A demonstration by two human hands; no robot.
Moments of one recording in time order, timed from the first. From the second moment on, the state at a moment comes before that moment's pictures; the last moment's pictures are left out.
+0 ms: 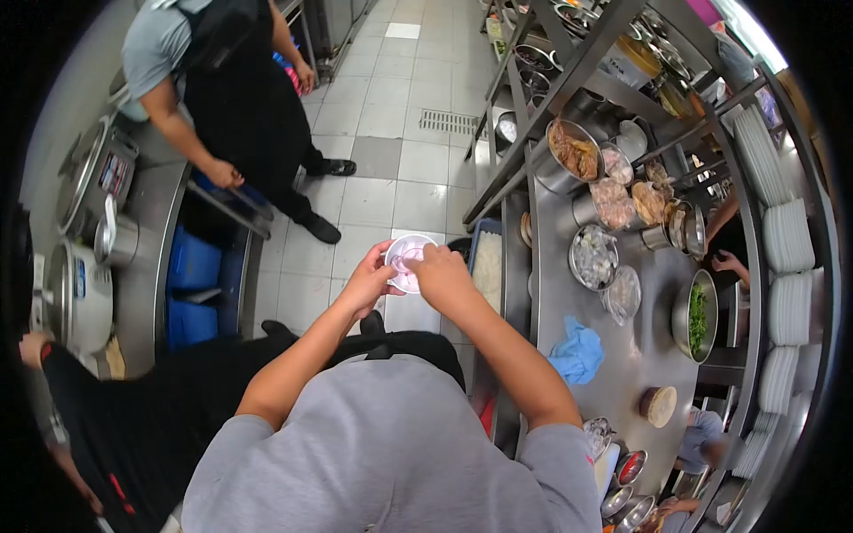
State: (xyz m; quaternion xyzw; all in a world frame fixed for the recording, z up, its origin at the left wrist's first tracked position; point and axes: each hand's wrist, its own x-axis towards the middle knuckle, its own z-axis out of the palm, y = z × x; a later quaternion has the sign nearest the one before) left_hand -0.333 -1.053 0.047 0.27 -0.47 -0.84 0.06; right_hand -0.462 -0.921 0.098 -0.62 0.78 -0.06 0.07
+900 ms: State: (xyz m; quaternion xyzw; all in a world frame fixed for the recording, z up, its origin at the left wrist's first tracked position) left_hand -0.773 -1.423 0.049 0.30 -0.47 -0.83 0.05; right_hand -0.910 -1.285 0.097 -0.58 0.78 -0.16 0.14
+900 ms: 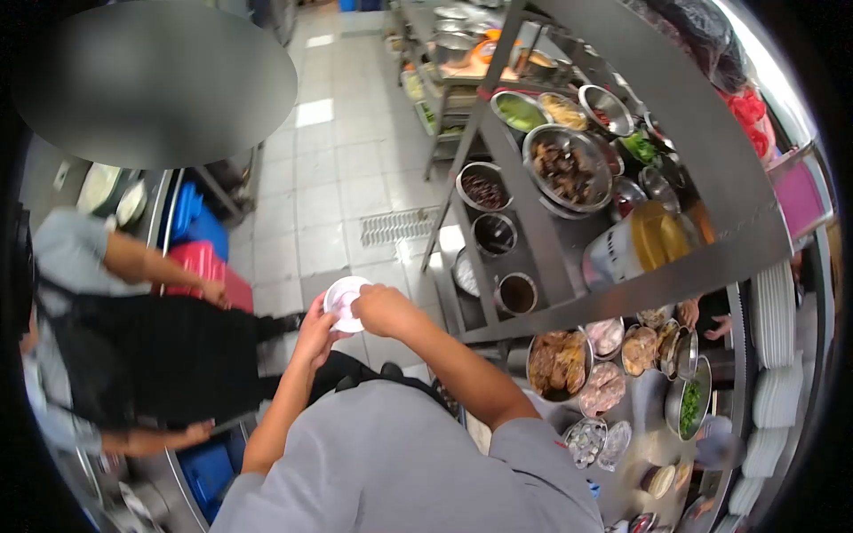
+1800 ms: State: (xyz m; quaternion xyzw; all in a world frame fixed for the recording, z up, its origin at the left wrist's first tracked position) left_hand -1.150 -1.644 0.056 0.15 -0.54 -0.81 -0.19; right_hand -1.386 -1.064 0.331 0.03 0.93 0.07 -0.37
